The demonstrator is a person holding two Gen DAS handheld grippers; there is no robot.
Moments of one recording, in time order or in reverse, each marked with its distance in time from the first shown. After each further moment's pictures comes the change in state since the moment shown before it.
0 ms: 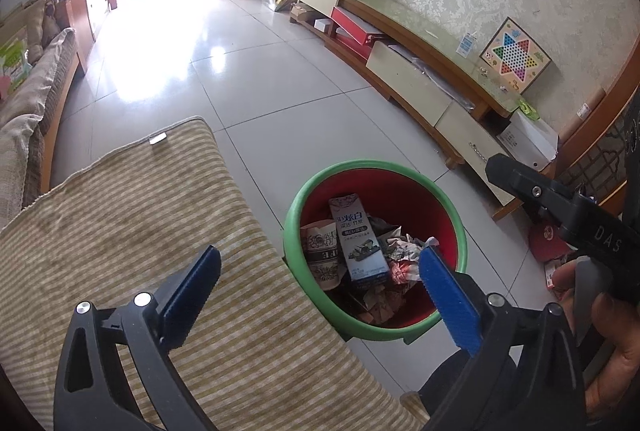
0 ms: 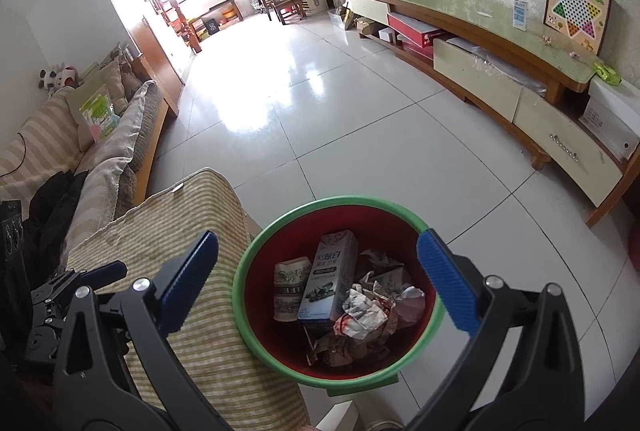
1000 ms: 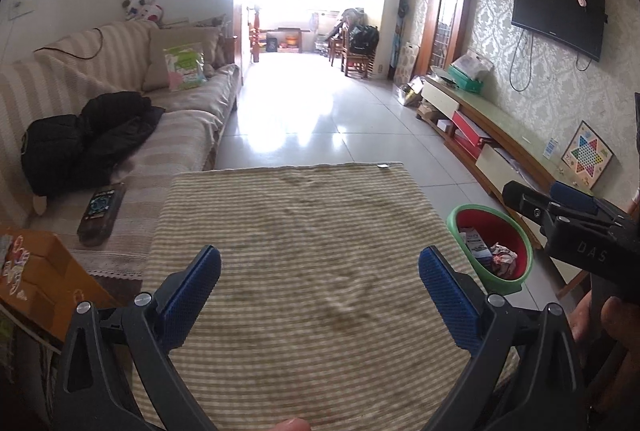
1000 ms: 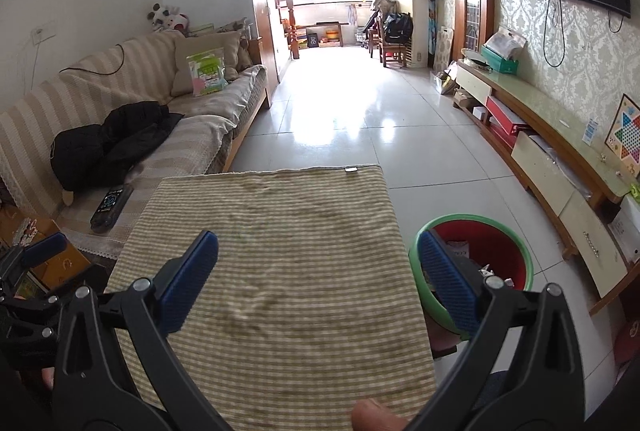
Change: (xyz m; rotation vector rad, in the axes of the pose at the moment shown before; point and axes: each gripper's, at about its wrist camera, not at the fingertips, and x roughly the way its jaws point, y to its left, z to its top) left arm -0.261 0.114 -0.184 -0.247 -0.362 0.390; right arm -0.130 0.223 -0.115 -0.388 -0.137 0.151
